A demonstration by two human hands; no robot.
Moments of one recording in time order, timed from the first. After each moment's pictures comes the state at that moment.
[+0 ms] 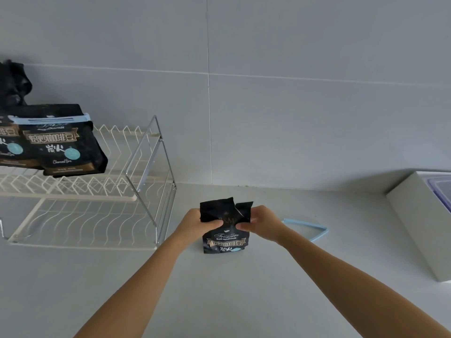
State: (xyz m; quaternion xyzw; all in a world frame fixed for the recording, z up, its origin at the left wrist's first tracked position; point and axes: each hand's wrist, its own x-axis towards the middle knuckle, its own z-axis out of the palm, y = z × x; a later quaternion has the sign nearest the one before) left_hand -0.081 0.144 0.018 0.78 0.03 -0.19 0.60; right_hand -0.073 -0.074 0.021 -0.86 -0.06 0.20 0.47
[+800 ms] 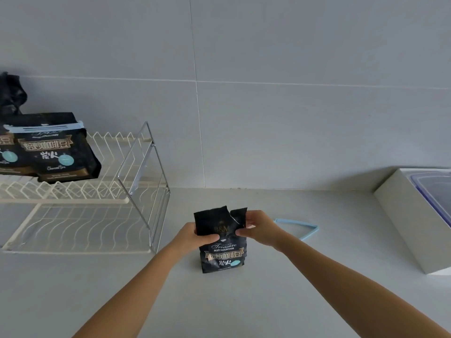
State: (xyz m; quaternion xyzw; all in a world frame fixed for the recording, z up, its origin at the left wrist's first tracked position) left_hand -0.104 0.136 0.010 0.76 0.02 -0.24 0.60; right_hand -0.095 -0.086 0.028 -0.84 -0.06 0.19 0.50
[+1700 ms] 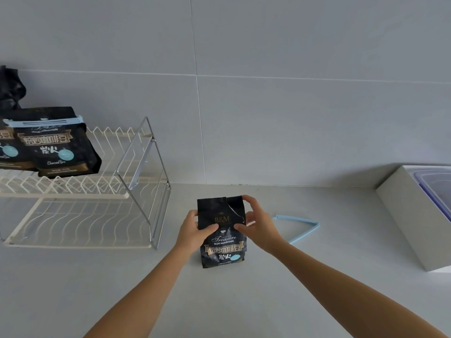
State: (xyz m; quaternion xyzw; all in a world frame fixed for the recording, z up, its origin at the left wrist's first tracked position) left_hand -0.106 0.119 -0.005 0.80 0.11 -0.11 0.58; right_hand -0.109 -0.079 0.014 -0.86 -0.02 0.11 0.49
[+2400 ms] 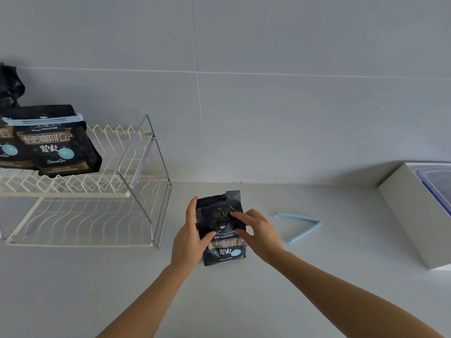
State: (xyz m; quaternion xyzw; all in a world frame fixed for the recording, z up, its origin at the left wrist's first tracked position) left_hand -0.135 0.125 -0.006 0.90 -0.04 0.09 0.43; right_hand -0.117 -0.076 -0.014 -0.94 -0.13 -0.01 0.31
